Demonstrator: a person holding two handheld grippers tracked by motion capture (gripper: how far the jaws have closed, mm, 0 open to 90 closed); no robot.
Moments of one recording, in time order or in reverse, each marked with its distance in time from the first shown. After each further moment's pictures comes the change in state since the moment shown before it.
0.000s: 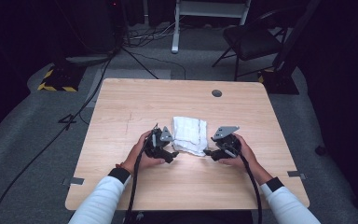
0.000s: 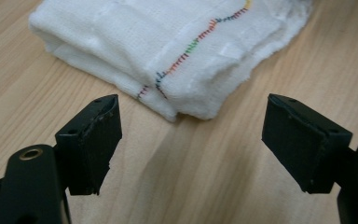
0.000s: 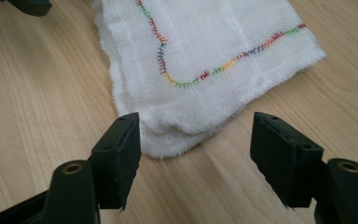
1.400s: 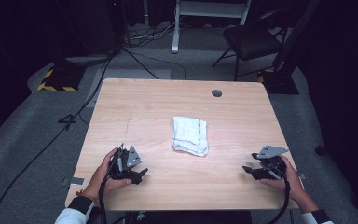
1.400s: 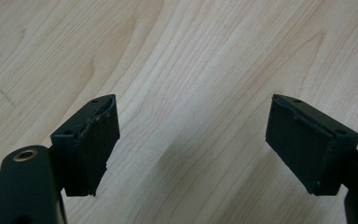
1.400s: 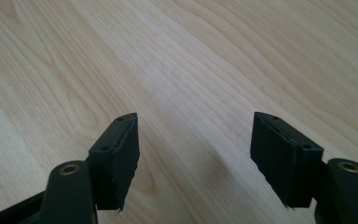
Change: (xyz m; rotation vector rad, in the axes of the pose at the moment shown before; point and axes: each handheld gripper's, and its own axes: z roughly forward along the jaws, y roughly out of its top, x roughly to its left) left arm -0.019 -0.092 -0.079 0.056 0.188 -0.036; right arm -0.013 -0.115 -0.092 0.034 -0.106 0.107
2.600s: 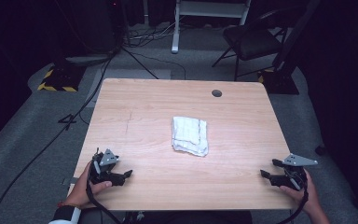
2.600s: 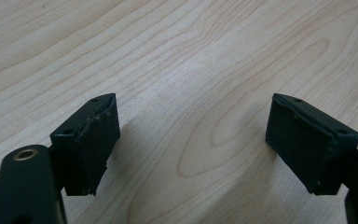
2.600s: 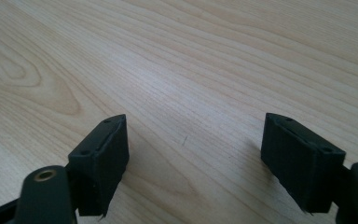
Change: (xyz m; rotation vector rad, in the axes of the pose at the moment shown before) left arm 0.031 -0.057 -0.008 -0.057 -0.075 -0.237; right arm -0.026 -0.072 -0.021 -0.114 -0.073 0.244
